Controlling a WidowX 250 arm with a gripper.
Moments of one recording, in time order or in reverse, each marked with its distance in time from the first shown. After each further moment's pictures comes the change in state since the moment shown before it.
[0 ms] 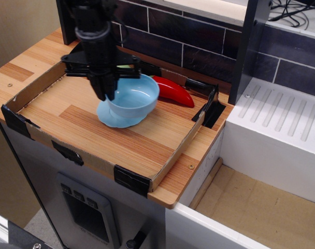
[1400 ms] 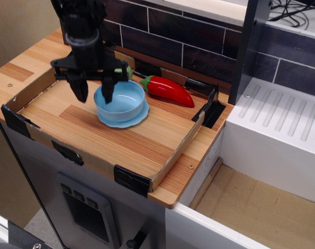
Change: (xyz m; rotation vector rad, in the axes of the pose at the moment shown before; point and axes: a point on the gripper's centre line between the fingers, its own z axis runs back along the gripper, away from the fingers) arm 0.006 0.011 0.000 0.037 -0.035 0.039
